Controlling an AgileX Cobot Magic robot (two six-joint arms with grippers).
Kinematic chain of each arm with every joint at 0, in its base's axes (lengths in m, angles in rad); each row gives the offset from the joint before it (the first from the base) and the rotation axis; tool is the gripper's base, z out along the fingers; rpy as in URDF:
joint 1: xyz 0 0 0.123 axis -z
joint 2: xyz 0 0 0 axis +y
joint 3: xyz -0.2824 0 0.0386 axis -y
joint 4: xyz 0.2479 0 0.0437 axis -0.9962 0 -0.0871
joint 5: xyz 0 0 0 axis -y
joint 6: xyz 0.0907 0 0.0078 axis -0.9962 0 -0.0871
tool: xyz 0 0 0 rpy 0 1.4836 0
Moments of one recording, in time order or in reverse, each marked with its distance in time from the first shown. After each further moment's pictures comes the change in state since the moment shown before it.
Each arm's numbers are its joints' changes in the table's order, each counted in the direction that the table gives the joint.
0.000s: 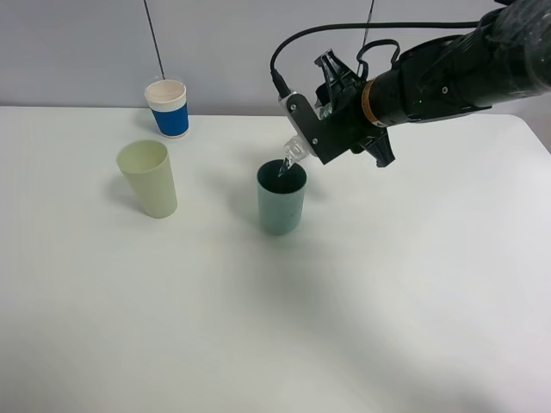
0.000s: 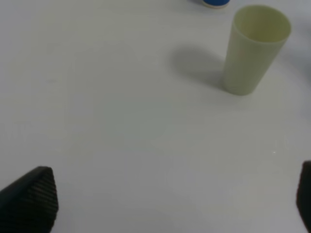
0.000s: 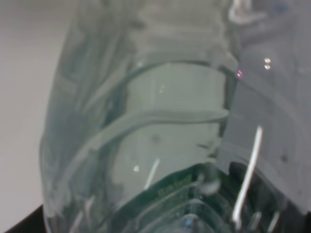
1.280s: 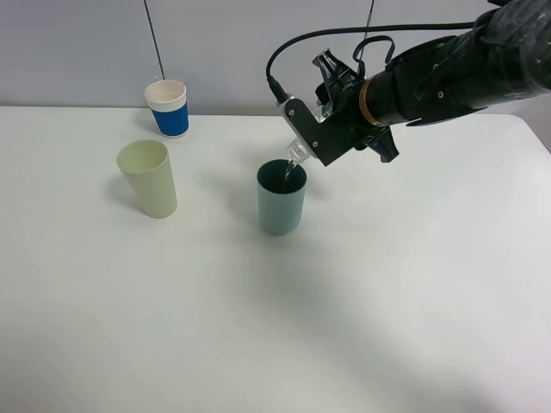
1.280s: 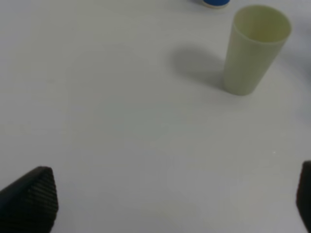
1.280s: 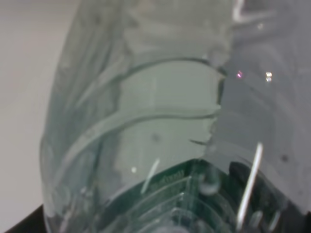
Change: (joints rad) left arm 0.000 0.000 0.000 0.000 0.000 0.000; right arm -0.026 0.000 0.001 0.082 -0.078 -0.030
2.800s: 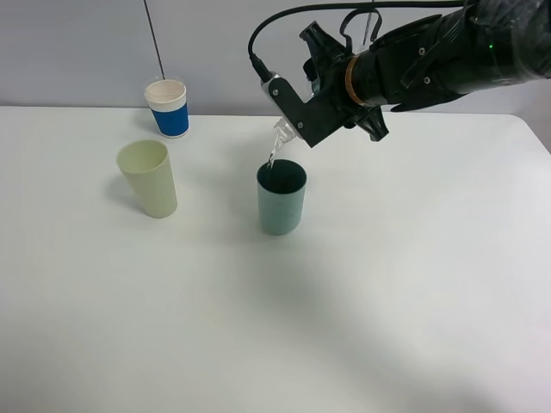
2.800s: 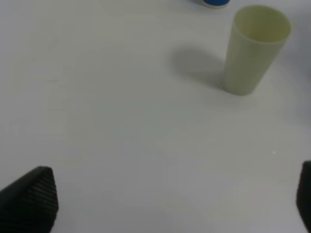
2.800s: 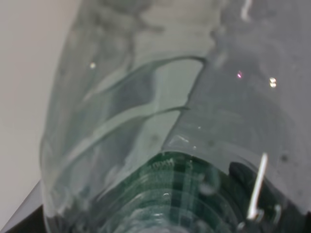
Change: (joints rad) left arm 0.000 0.000 0.000 0.000 0.000 0.000; right arm -0.053 0.000 0.071 0.053 -0.081 -0.038
